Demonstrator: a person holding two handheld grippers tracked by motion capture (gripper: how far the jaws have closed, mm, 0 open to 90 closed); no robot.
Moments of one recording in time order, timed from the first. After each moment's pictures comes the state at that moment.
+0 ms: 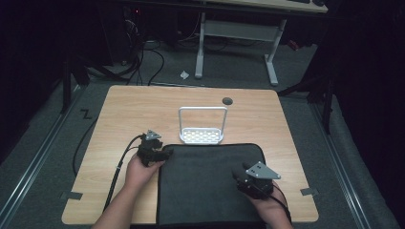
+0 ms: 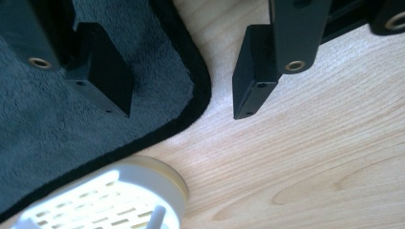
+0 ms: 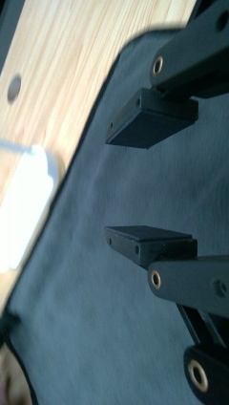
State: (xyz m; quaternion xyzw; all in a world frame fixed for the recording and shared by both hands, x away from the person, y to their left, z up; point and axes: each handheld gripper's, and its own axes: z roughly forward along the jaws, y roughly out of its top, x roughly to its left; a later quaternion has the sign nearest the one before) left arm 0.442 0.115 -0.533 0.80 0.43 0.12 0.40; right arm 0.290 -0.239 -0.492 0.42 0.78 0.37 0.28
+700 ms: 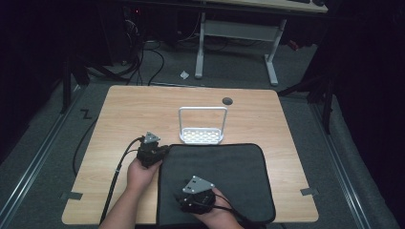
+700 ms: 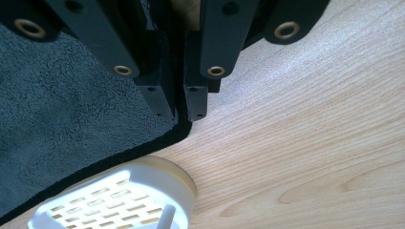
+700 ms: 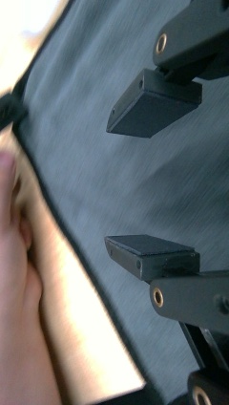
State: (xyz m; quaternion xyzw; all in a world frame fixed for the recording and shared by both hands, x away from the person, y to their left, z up) left arm 0.434 0.118 -0.537 0.79 0.43 0.12 0.42; right arm 0.278 -0.082 -0.518 0.30 0.85 0.39 0.17
